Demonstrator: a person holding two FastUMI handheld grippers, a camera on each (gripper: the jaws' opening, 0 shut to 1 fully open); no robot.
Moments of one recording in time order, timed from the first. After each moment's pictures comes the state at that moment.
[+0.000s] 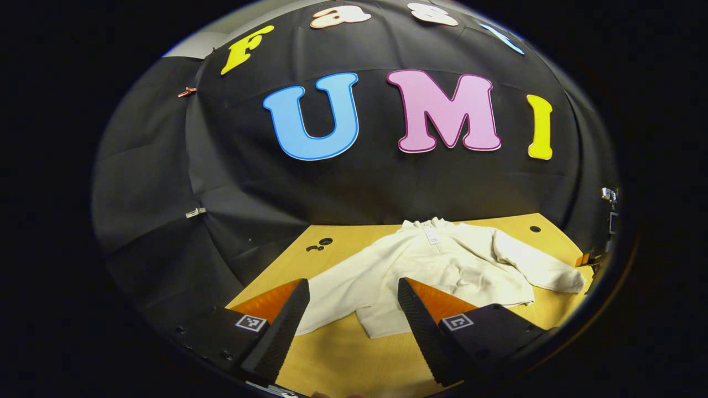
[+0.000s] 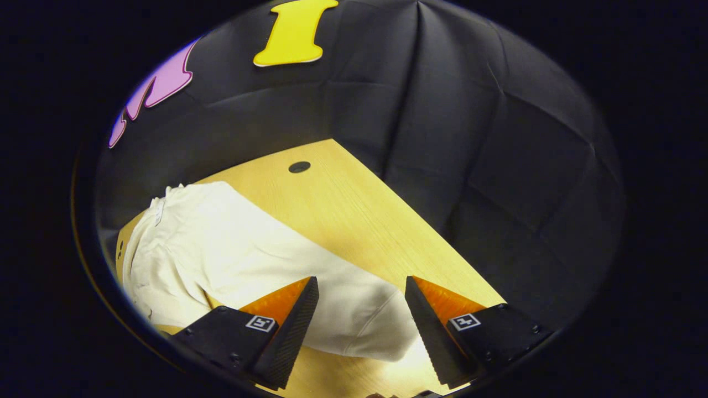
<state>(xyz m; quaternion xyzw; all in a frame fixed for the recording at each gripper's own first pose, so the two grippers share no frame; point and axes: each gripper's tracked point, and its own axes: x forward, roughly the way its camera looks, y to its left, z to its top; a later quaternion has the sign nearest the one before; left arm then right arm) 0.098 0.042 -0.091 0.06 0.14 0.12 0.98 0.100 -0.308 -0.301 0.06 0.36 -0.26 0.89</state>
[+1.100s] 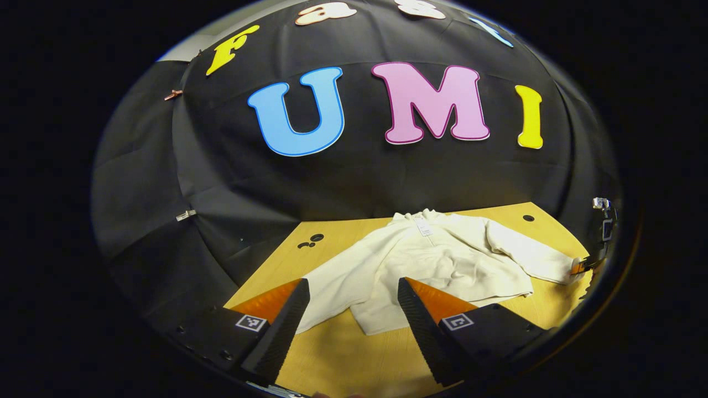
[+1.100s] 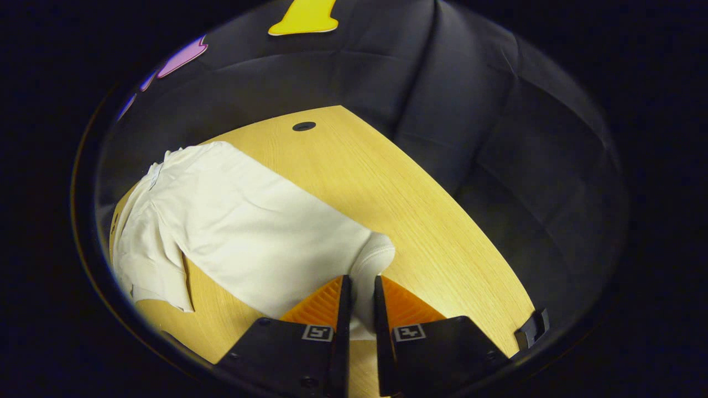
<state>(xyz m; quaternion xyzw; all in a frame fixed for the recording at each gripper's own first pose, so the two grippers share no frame) 0.104 0.033 -0.099 0.08 0.16 0.10 0.98 0.082 -0.290 -0.348 0.04 0.41 -0.23 0.88</state>
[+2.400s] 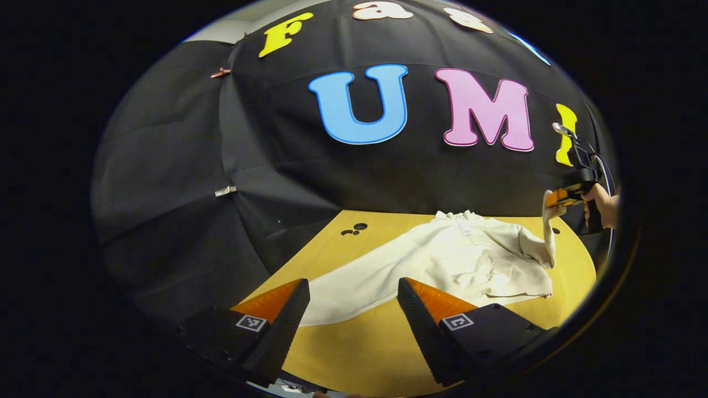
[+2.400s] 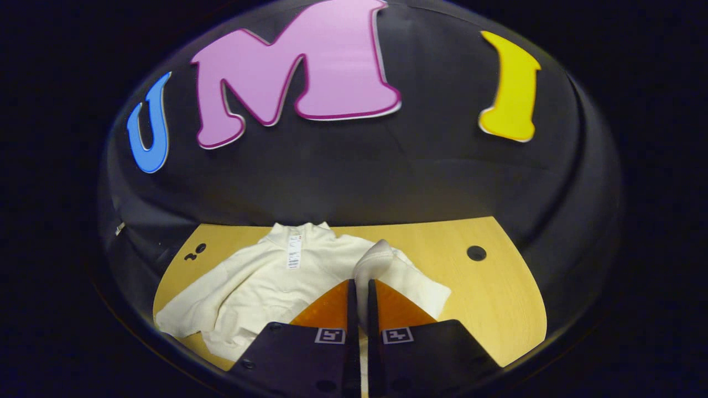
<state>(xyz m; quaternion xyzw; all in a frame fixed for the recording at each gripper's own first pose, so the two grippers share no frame) 0.052 0.135 -0.109 0.01 0.16 0.18 0.97 0.324 -0.009 -0.160 0.01 0.28 0.01 0.96</state>
